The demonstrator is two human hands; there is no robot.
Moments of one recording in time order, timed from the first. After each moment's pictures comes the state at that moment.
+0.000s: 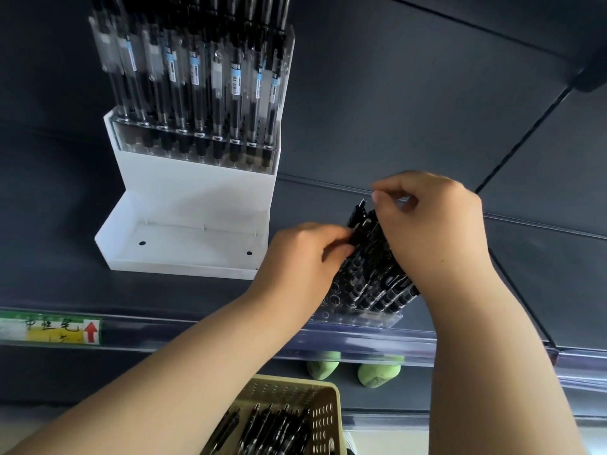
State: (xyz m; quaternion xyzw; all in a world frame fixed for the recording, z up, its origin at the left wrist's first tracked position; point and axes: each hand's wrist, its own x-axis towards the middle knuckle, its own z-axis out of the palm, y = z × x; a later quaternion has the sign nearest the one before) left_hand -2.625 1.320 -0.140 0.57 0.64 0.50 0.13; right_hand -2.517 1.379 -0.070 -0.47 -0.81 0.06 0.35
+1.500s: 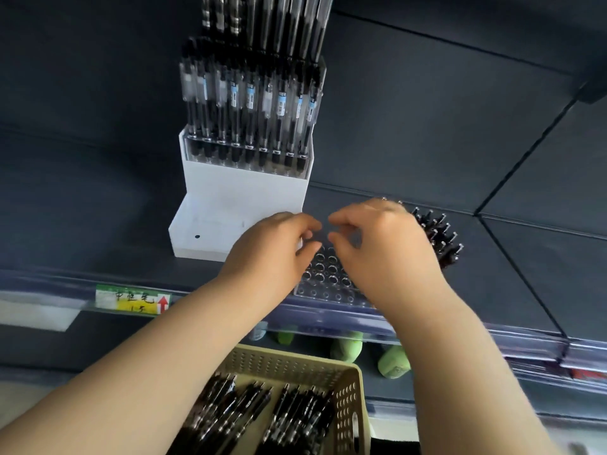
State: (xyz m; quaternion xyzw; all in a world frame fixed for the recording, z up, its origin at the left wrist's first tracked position) left_hand -2.671 1.259 -0.124 0.58 0.72 0.37 0.05; right_hand -2.541 1.314 -0.080 -0.37 -0.89 0.04 0.27
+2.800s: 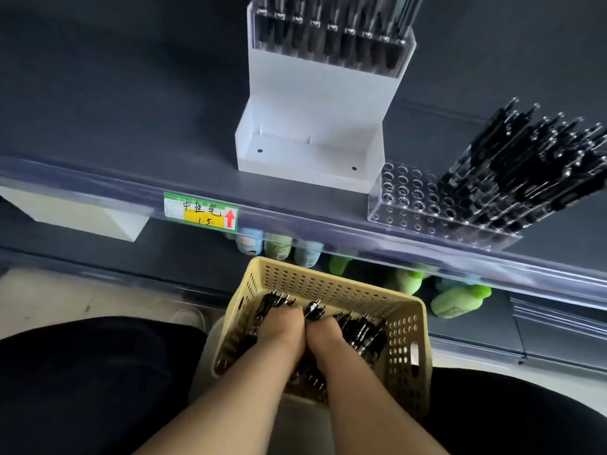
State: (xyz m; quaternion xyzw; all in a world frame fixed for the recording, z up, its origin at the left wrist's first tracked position) left_hand -2.653 1.187 -0.368 0.29 0.87 0.06 0.40; right_hand -2.590 1.223 -0.396 -0.67 -0.51 0.54 -0.06
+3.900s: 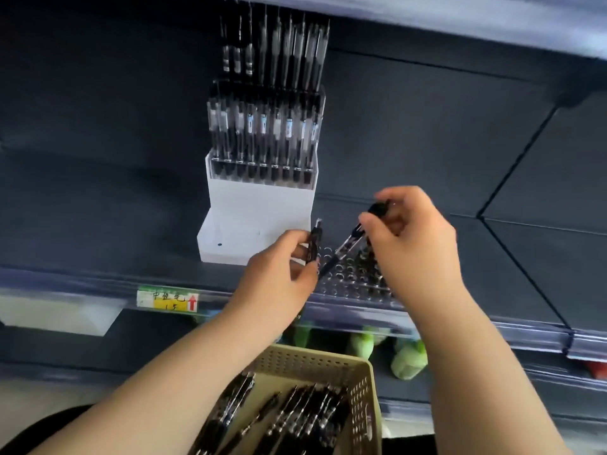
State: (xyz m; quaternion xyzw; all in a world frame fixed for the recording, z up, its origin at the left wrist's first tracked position) left_hand -2.645 1.207 -0.111 0.50 0.70 0.47 0.19; right_hand -2.518 1.291 -0.061 -0.44 -0.76 0.26 0.40
